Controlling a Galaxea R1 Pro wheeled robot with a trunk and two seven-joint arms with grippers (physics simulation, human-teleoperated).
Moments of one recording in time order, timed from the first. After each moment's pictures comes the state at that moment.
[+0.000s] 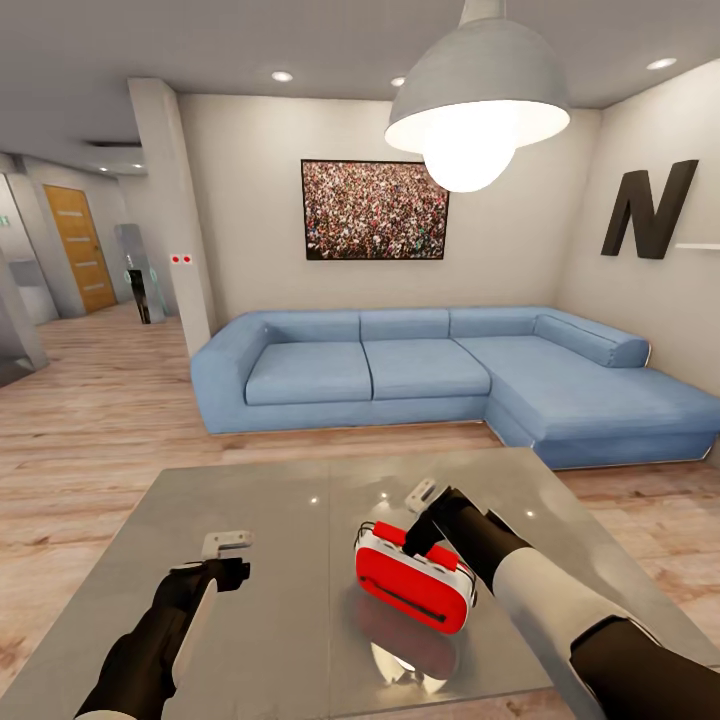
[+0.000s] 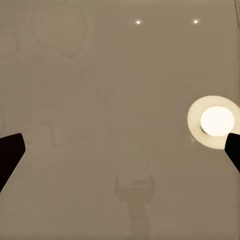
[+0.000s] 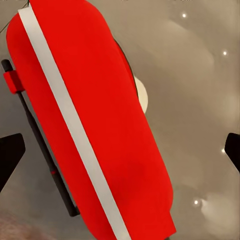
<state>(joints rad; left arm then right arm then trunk) -0.40 0.00 0.05 -1.06 0.02 0.67 0.16 -0.88 0.06 0.43 -0.47 0.36 0.63 0.41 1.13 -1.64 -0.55</state>
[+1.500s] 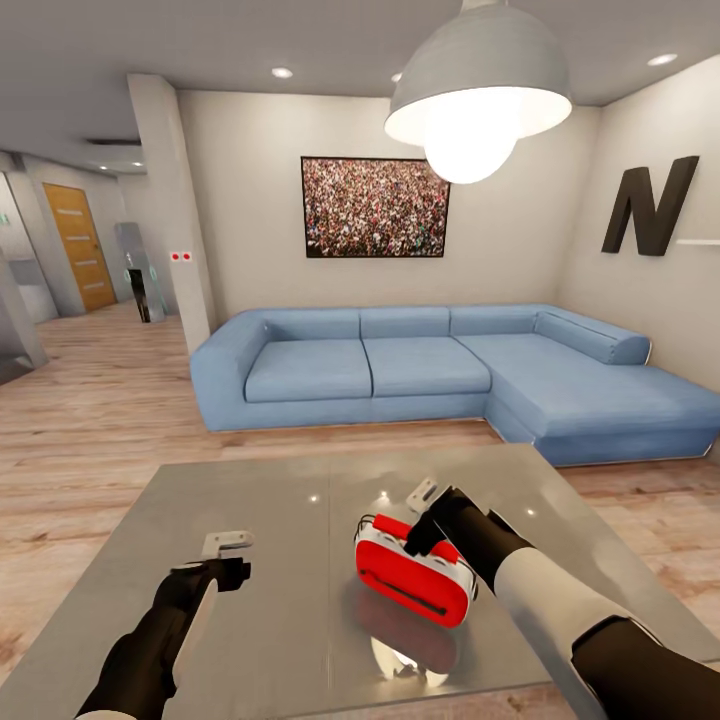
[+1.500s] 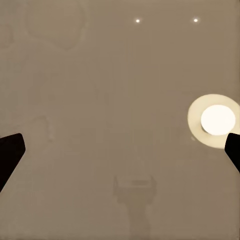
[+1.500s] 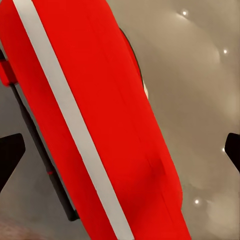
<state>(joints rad) -0.40 -0.01 0.05 -1.06 0.02 0.67 0.16 -0.88 0.06 0.43 -0.47 0.36 0.63 0.41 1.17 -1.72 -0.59</state>
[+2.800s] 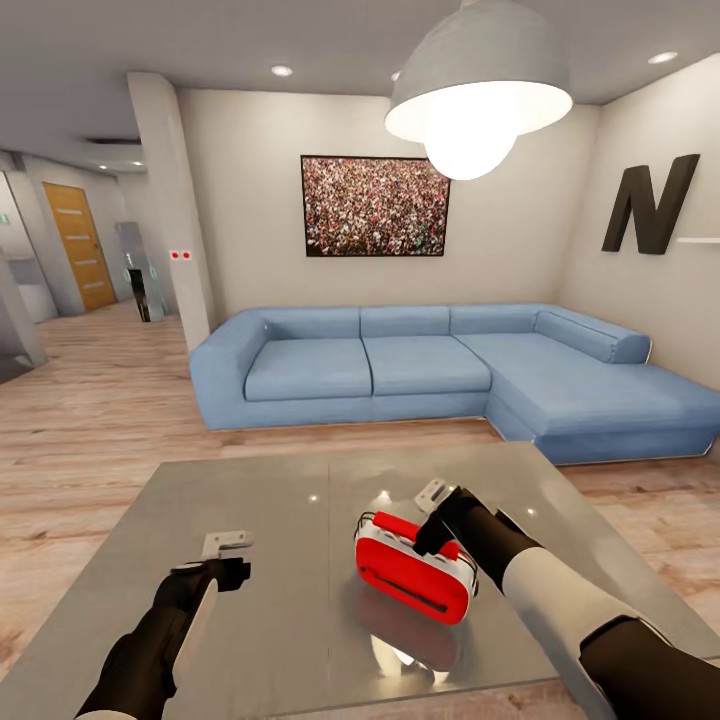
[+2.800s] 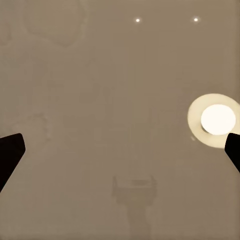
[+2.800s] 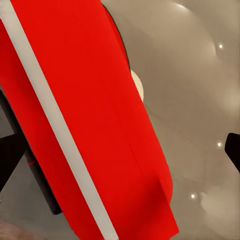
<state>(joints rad) -0.40 -0.01 0.04 -1.06 0.02 0.67 0.16 -0.88 0.03 0.43 -0.47 0.36 0.63 0.41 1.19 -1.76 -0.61</state>
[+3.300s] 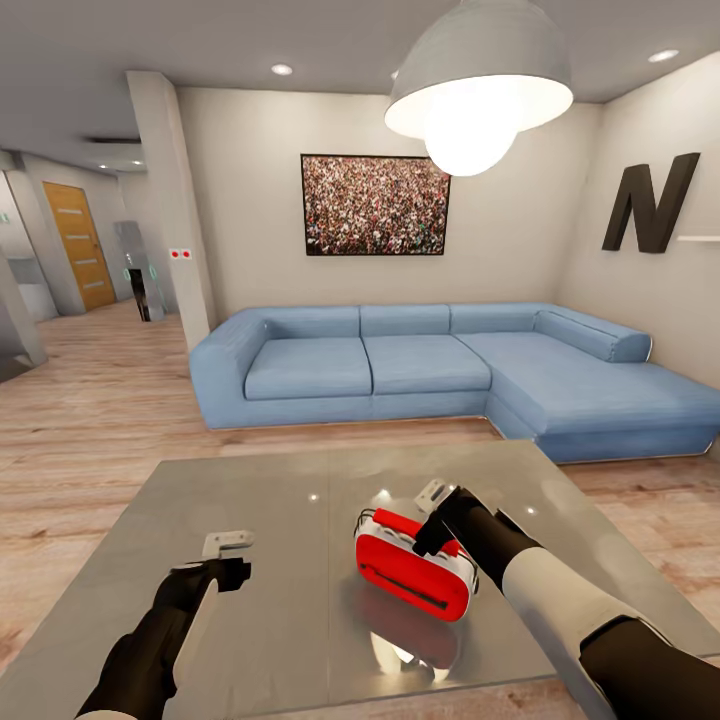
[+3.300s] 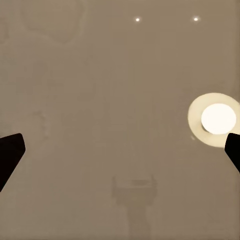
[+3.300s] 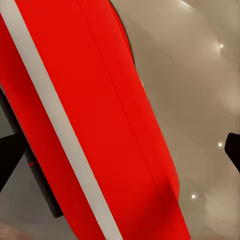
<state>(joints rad) -0.40 -0.01 0.04 -1.06 0.02 0.67 0.16 -0.88 0.03 0.43 -0.47 0.36 0.63 0.41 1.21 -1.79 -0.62</state>
